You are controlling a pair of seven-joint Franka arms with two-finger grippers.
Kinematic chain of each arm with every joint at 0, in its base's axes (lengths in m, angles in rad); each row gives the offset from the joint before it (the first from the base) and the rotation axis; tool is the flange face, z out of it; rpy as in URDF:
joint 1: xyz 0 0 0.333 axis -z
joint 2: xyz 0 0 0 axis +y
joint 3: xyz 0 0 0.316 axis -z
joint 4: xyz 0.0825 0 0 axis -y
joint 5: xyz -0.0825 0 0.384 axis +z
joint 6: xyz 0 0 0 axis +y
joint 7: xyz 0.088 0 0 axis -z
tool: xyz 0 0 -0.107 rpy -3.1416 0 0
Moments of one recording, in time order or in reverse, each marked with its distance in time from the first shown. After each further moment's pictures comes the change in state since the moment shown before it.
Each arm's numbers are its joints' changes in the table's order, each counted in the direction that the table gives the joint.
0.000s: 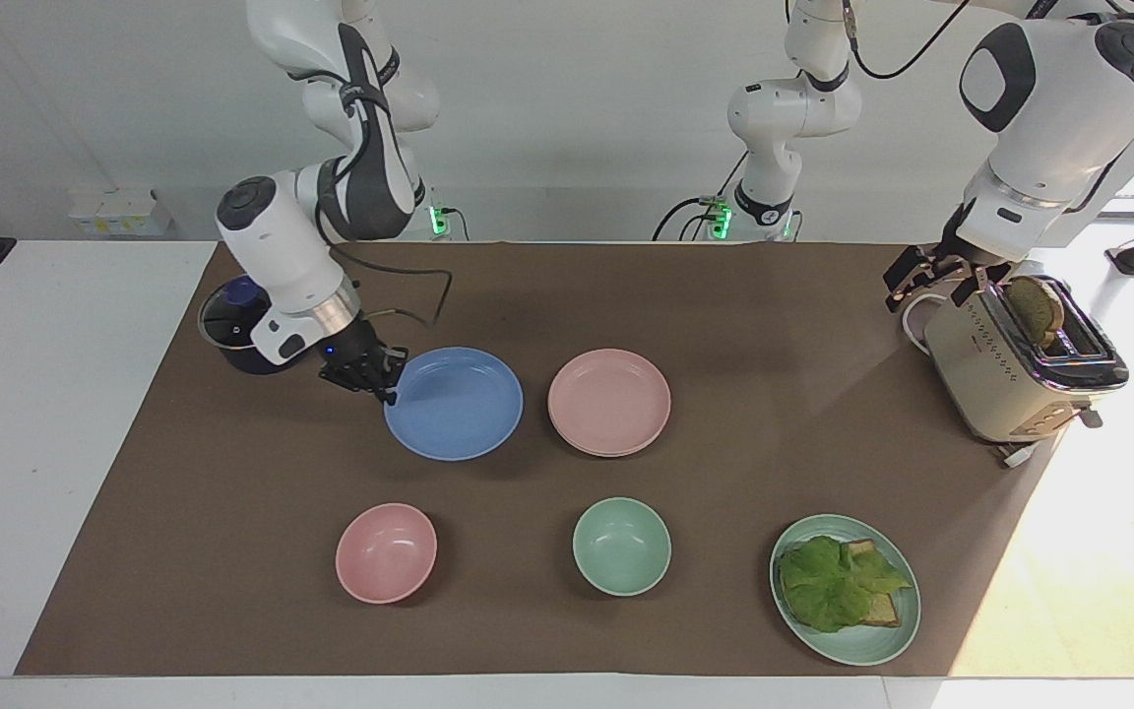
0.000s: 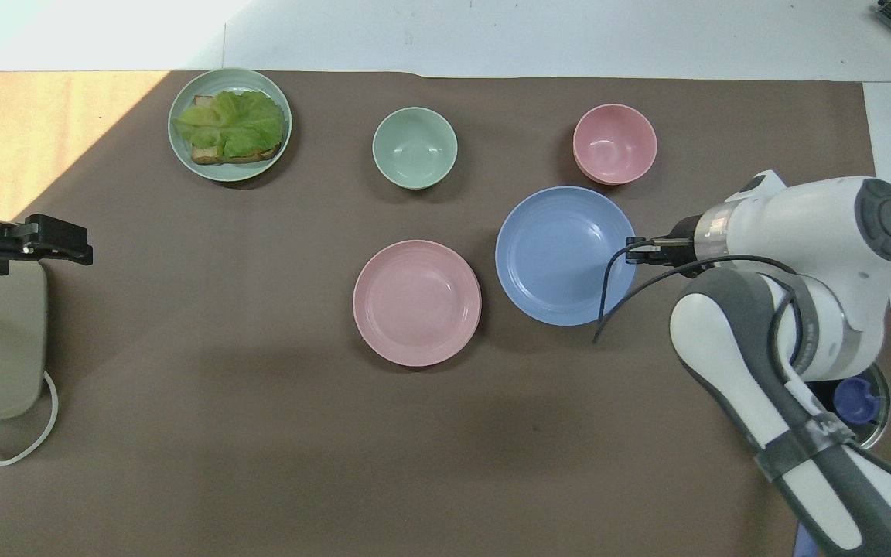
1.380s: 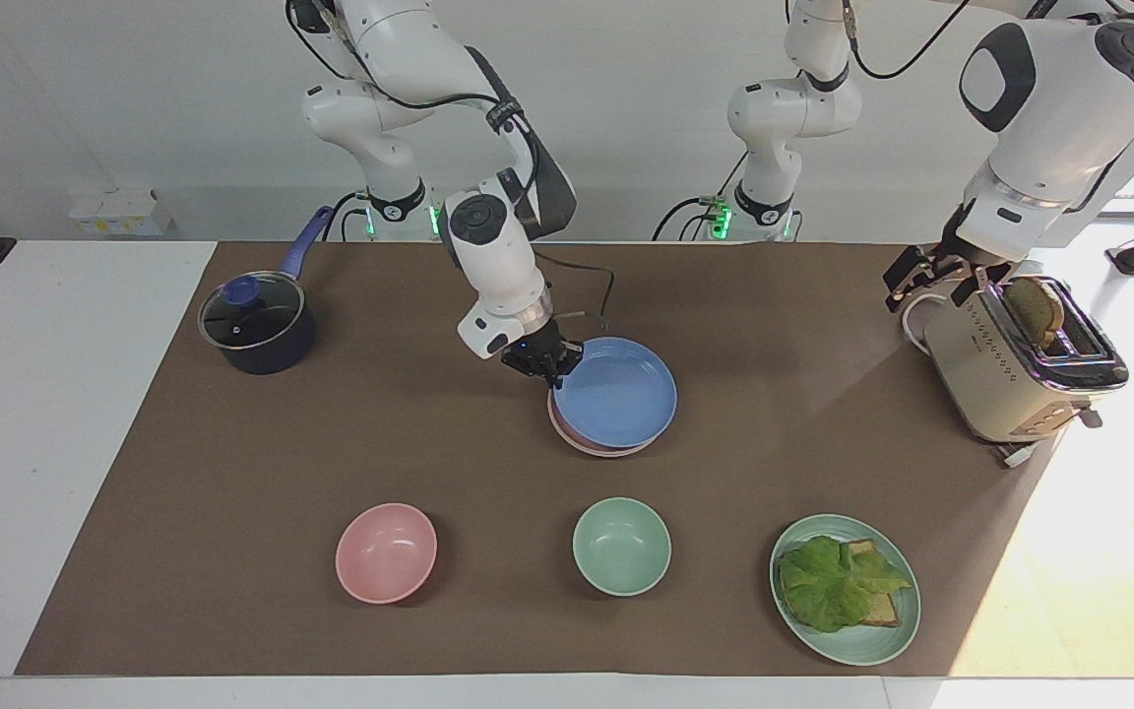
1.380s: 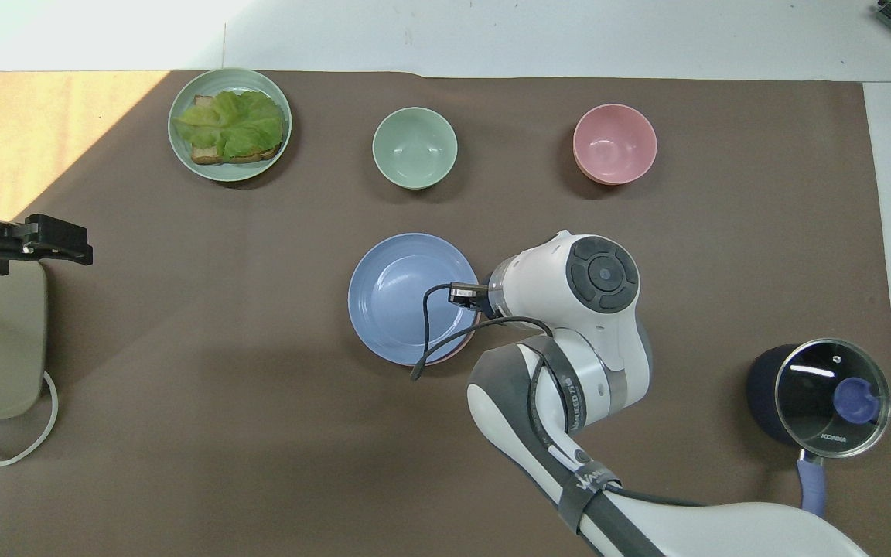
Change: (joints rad) left arm 0.000 0.000 0.000 0.000 0.000 0.000 0.000; right arm -0.338 0.146 0.000 0.039 0.000 -0.112 0.400
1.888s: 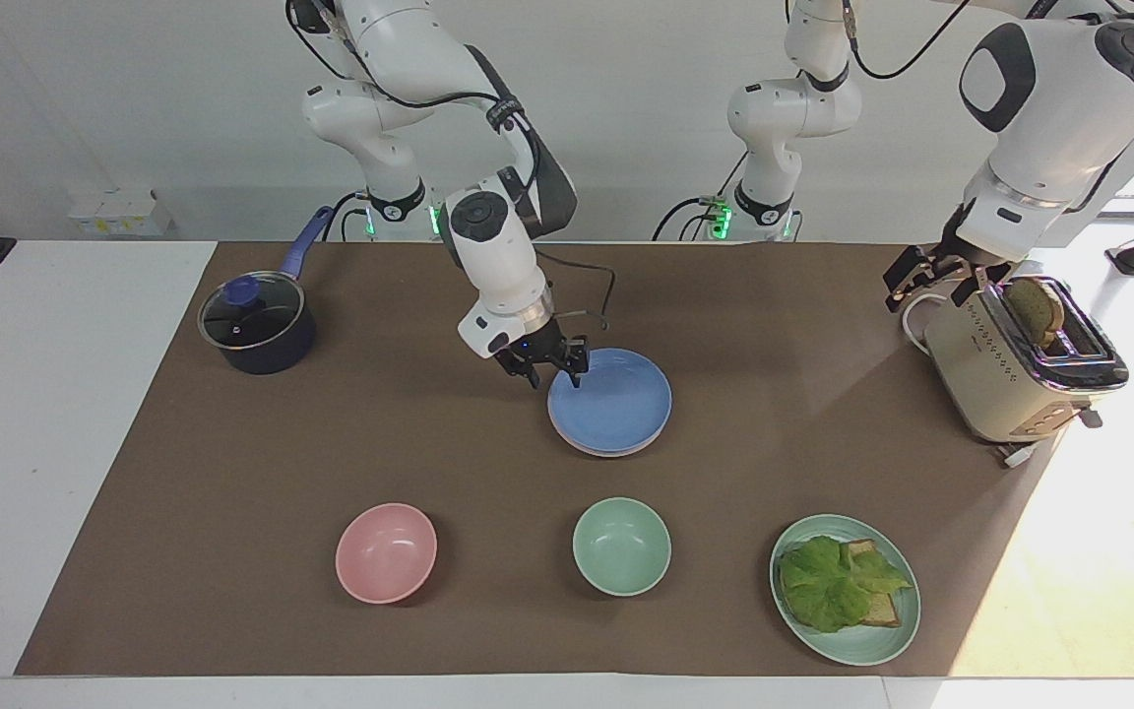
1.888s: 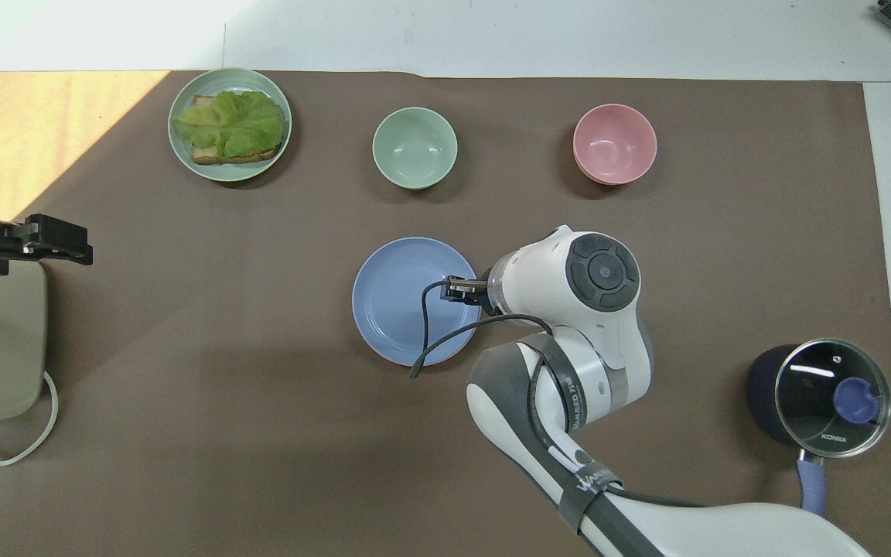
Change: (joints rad) left arm 0.000 0.000 0.000 0.000 0.000 0.000 0.000; right arm 0.001 -0.001 0.004 0.023 -0.024 -0.001 0.000
